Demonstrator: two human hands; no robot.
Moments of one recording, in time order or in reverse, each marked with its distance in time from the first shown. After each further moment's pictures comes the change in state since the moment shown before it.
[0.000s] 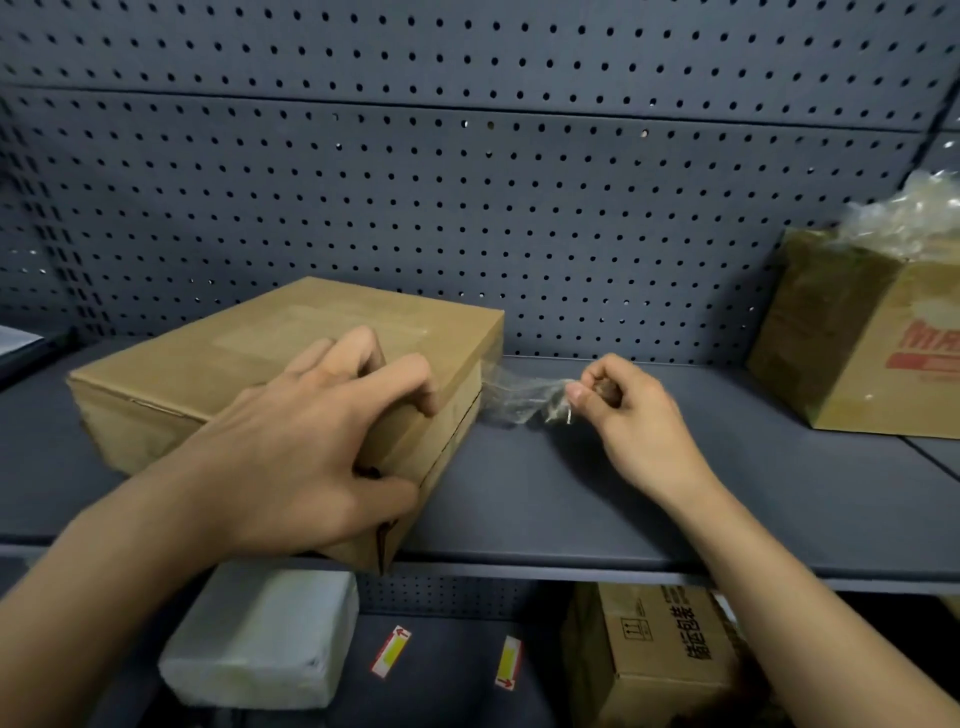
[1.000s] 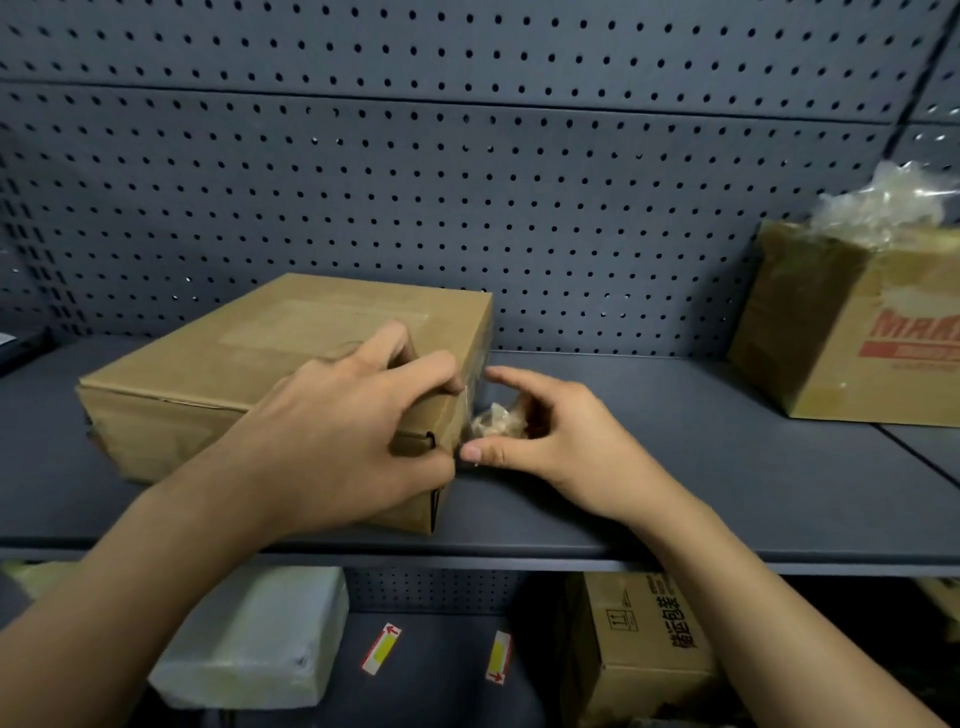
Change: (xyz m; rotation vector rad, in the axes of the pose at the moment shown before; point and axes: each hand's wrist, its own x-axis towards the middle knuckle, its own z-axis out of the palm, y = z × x) left_hand 0.027 0.019 0.019 0.067 0.096 0.068; right_hand -0.023 -0.033 0.005 0.148 -0.369 -0.169
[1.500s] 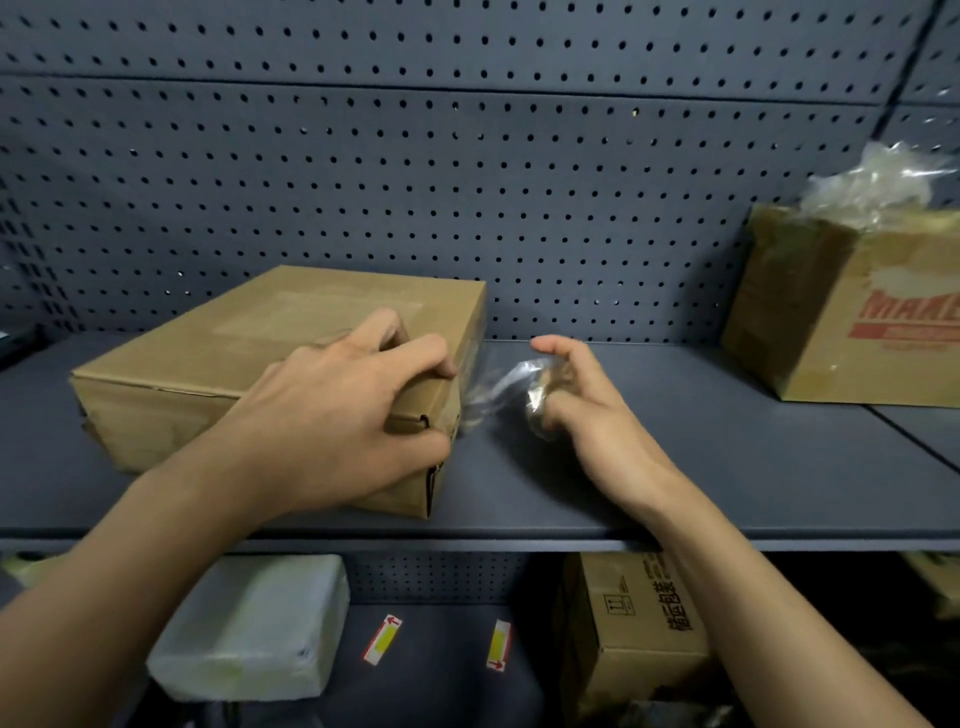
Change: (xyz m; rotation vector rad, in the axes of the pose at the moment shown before) left_hand 0.001 0.004 -0.001 -0.018 -0.017 -0.067; right_hand -0.021 -0.005 -0.007 0.215 0.148 0.180
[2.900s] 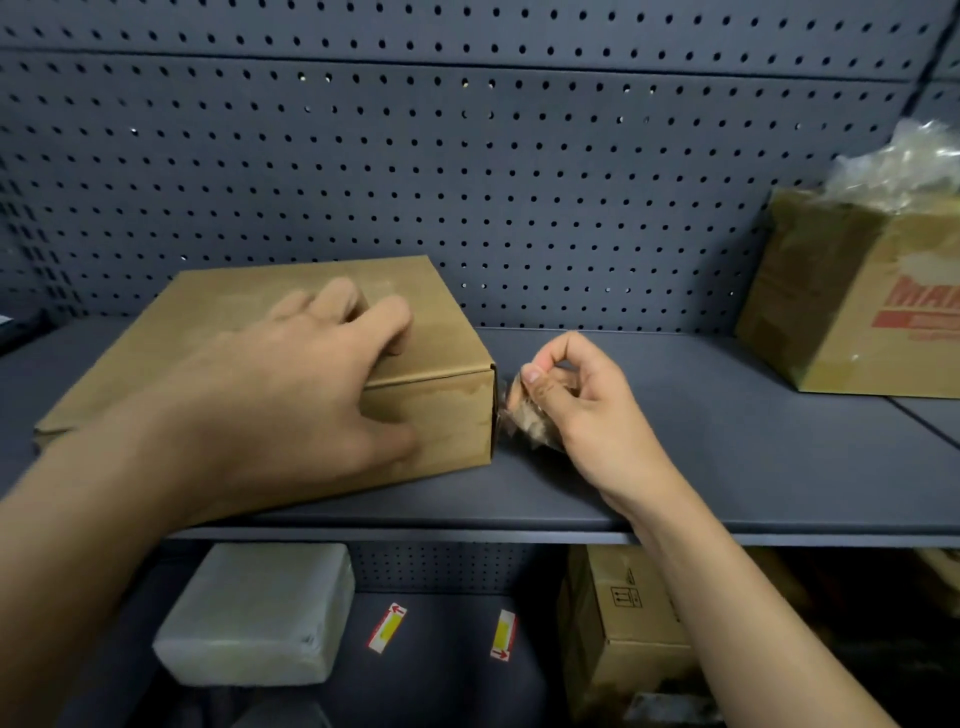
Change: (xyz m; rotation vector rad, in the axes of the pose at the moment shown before) left_hand -0.006 -0.017 -0.012 0.095 -0.039 -0.044; right_hand 0.013 0.016 0.019 0.372 0.028 -0.167
